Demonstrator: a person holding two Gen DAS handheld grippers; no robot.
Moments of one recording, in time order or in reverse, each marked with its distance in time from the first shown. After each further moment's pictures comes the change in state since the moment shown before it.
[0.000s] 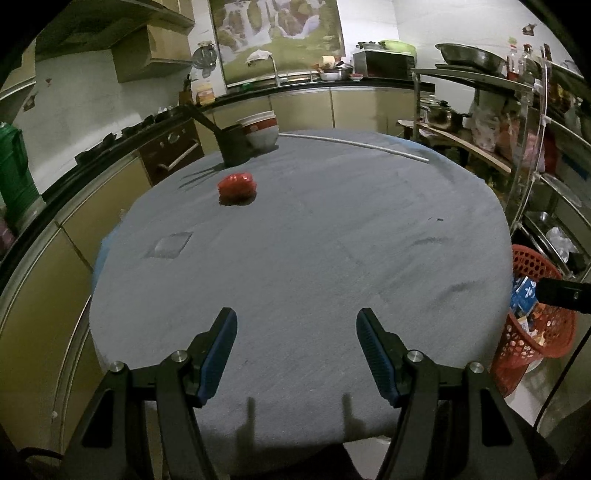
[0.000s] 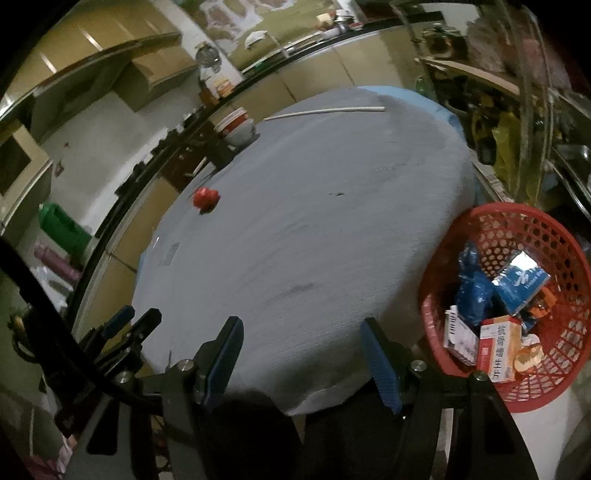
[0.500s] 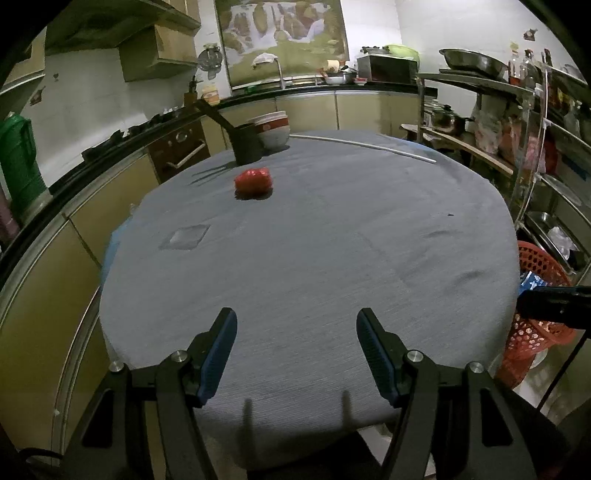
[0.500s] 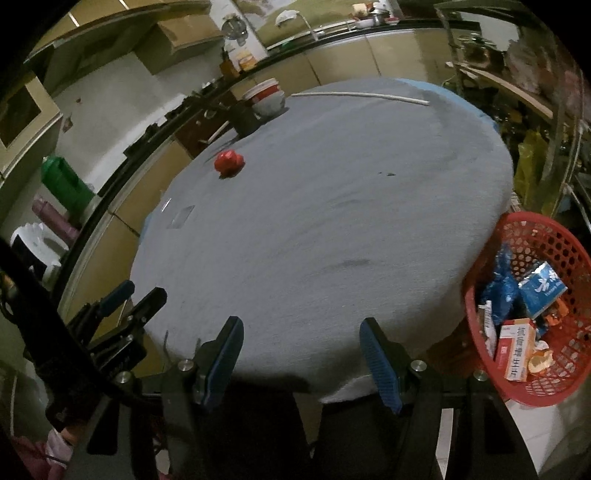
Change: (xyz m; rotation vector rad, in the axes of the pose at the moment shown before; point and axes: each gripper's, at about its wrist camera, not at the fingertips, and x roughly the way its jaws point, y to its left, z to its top) left arm -0.005 0.030 -0.018 -0.010 -0.019 -0.001; right arm 0.024 0.054 -0.016 -0.117 0.072 -0.023
